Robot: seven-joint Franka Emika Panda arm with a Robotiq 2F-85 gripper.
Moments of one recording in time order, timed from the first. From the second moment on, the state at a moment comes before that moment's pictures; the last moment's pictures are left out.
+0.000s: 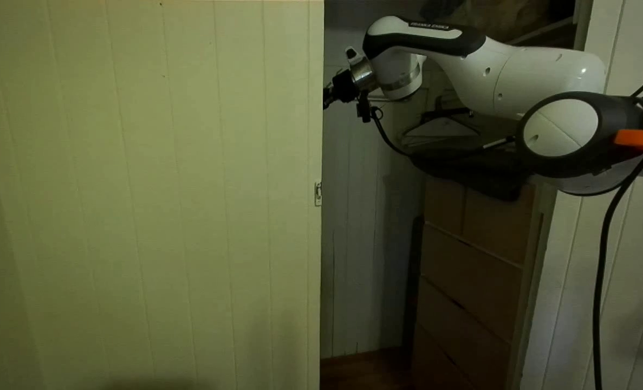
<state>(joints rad) 0.01 0.88 0.37 -0.49 0.51 2.18 -1.33</state>
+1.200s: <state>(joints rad) -0.01 0.88 0.41 -0.49 0.55 2.18 -1.19</state>
